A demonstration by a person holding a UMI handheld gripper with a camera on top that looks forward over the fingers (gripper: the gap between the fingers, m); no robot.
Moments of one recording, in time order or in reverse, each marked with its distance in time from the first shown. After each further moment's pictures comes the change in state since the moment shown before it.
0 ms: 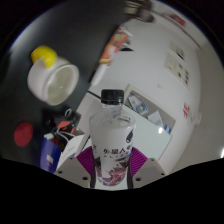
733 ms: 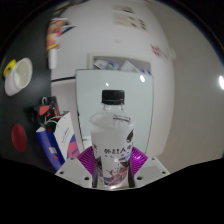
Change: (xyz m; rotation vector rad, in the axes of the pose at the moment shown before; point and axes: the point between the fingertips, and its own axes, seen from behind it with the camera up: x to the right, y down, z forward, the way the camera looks) arm -0.003 0.157 -0.069 -0.324 0.144 0.553
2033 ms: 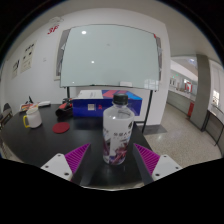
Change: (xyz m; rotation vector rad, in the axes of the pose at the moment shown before) arm -0.202 0.248 -0.174 -0.367 -0.568 1.368
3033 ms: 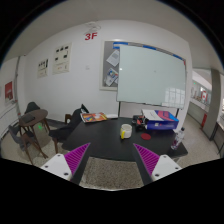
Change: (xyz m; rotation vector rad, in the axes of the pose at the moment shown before) arm -0.447 -0.105 -0.385 0.029 -0.197 -0.075
